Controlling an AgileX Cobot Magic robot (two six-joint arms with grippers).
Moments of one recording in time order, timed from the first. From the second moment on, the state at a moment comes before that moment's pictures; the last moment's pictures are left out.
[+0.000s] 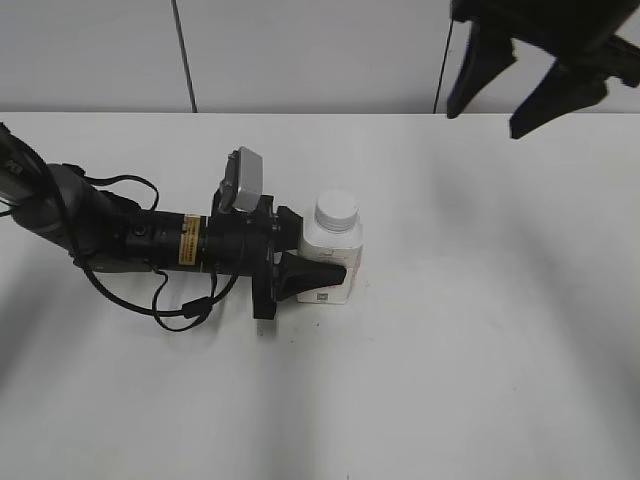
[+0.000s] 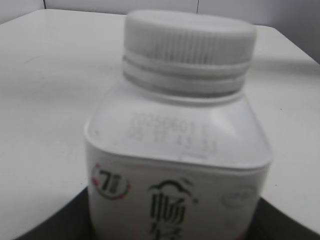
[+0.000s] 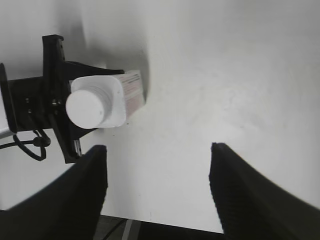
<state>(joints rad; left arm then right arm) -0.30 2.39 -1.21 1.41 -1.20 -0.53 0.31 1.72 -1.58 0.30 1.21 0.26</state>
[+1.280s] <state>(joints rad) -0.30 2.39 -1.21 1.41 -1.20 -0.54 0.57 2.09 -1.80 0.30 1.22 0.33</state>
